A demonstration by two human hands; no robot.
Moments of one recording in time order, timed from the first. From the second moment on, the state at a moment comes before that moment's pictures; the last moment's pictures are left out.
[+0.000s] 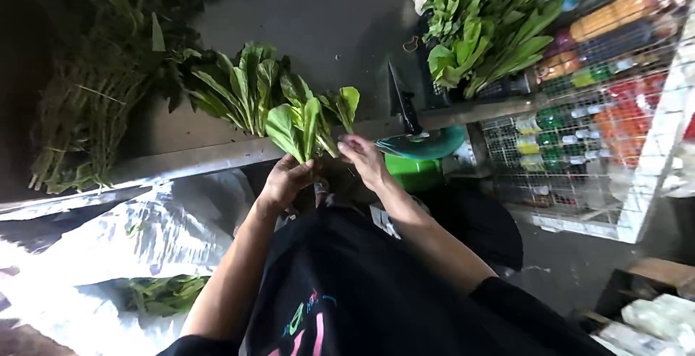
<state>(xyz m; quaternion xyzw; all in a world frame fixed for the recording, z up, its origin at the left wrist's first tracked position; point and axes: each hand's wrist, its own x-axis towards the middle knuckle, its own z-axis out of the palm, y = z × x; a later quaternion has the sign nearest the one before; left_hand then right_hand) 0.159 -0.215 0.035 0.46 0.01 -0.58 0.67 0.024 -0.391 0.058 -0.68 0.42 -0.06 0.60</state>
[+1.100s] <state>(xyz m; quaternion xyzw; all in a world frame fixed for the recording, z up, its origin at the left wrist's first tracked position) 0.170 -0.194 0.043 0.47 -0.05 -0.49 0.73 0.060 -0.339 0.095 -0.73 0.27 -0.05 0.62</state>
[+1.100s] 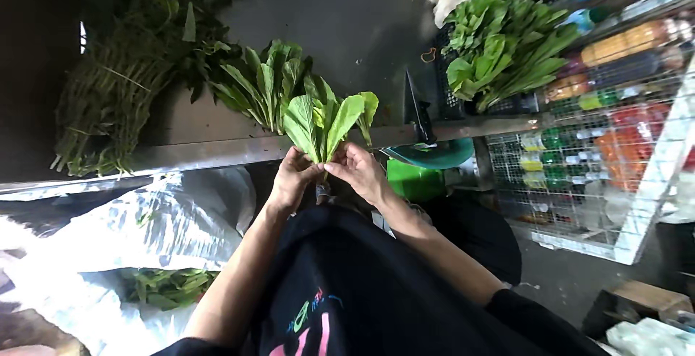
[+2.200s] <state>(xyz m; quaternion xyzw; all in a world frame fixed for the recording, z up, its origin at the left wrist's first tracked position) 0.253 -0.128 0.051 0.64 -0.01 -0.28 0.71 0.032 -0.373 0.115 -0.62 0.31 -0.14 0.71</state>
